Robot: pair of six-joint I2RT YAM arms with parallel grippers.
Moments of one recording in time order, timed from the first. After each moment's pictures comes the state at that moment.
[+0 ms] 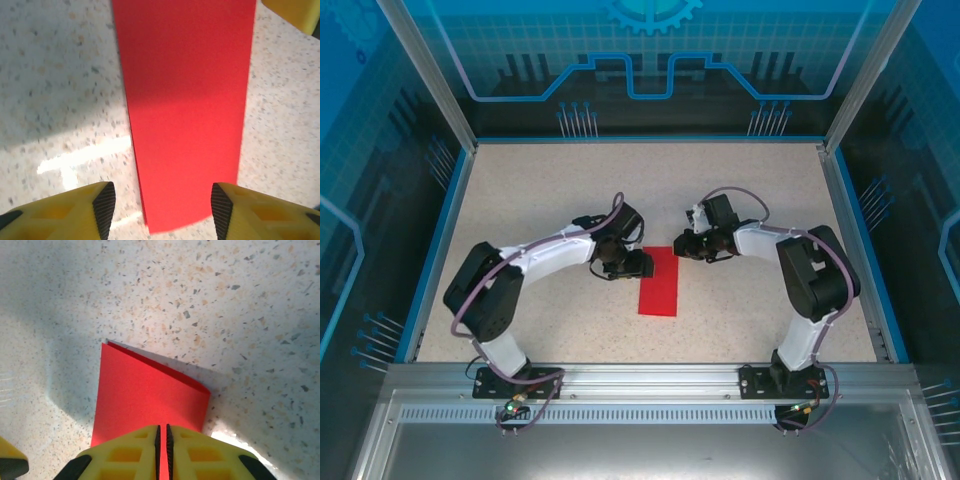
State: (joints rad) left arm -0.64 1.68 1.11 -0.65 0.28 -0.65; right arm 0.37 1.78 0.94 -0.17 -0.51 0.47
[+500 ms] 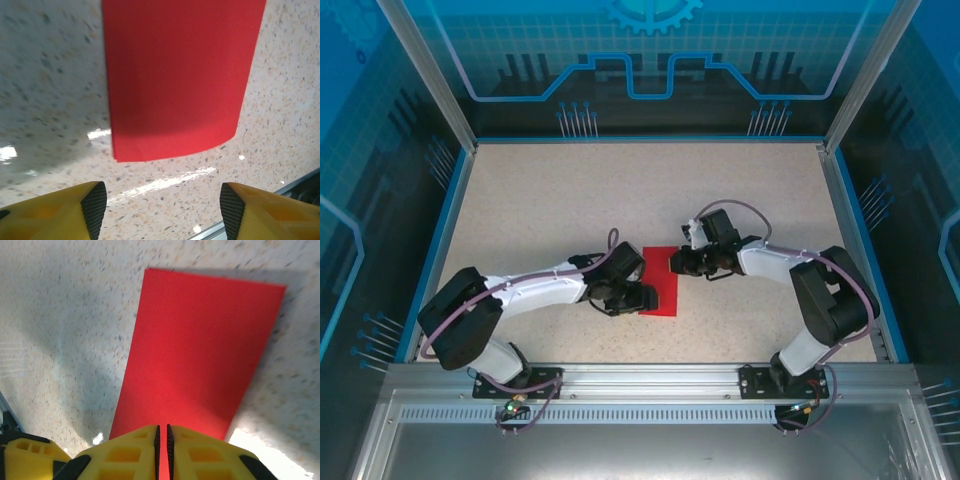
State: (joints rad) left arm -0.83 1.52 0.82 -0.45 0.28 -0.96; right arm 0.47 1.62 0.78 -0.16 -0.52 0.50
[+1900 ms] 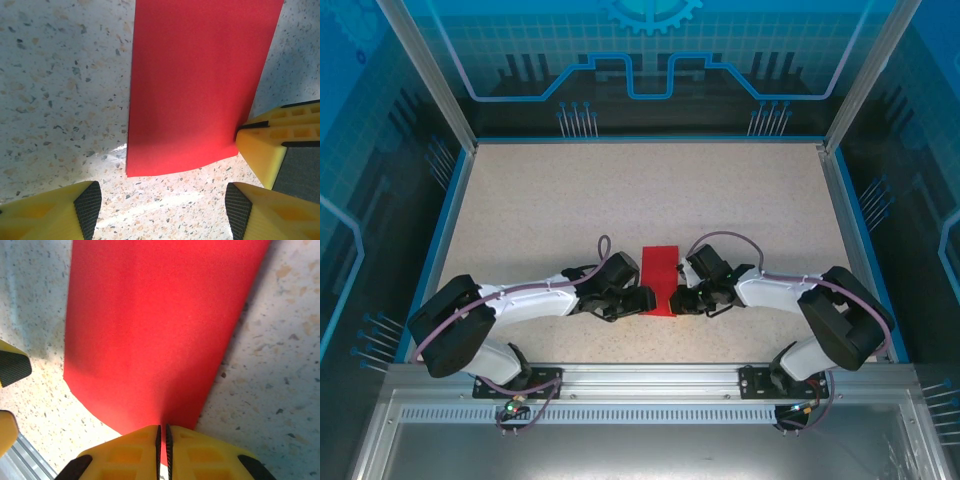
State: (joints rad) left arm -0.84 1.46 0.70 -0.28 0.19 -1.05; right arm 0.67 1.49 0.59 -0.23 -0.41 0.60
